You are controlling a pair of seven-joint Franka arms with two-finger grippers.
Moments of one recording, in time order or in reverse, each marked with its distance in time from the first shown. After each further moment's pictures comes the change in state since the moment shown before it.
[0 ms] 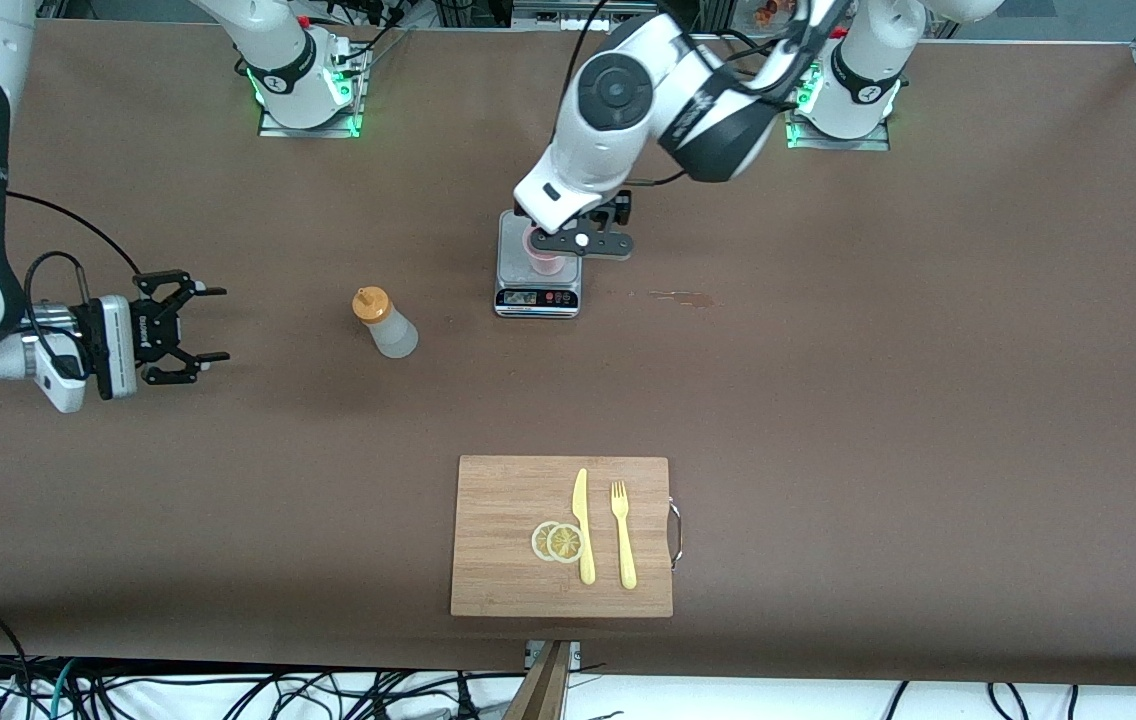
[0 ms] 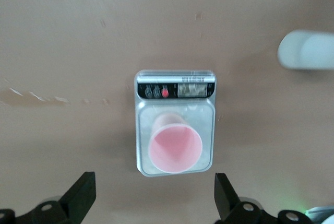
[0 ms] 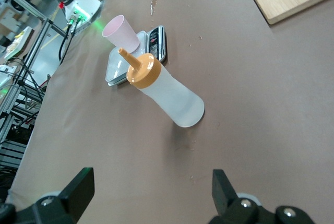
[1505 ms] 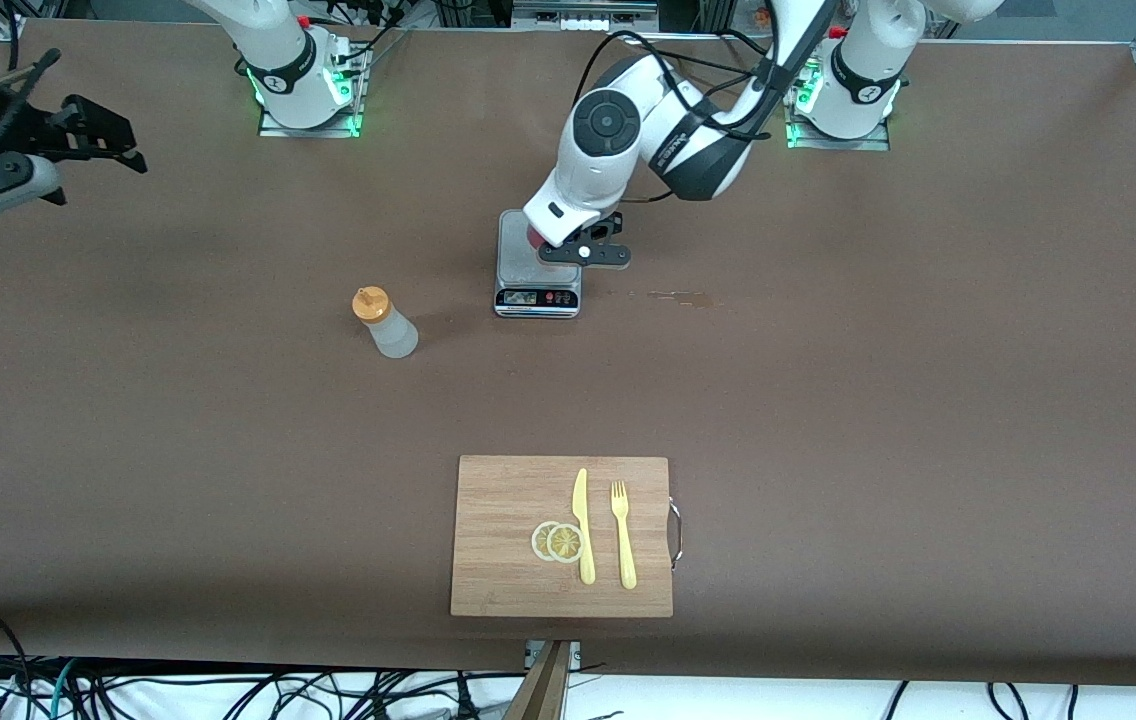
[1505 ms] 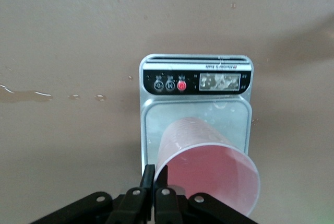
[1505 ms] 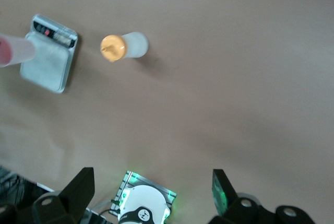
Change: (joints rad) left arm -0.042 0.079 -0.079 -0.208 0.041 0.255 -0.081; right arm 0.193 -0.573 0.149 0.064 -0.705 -0.074 1.422
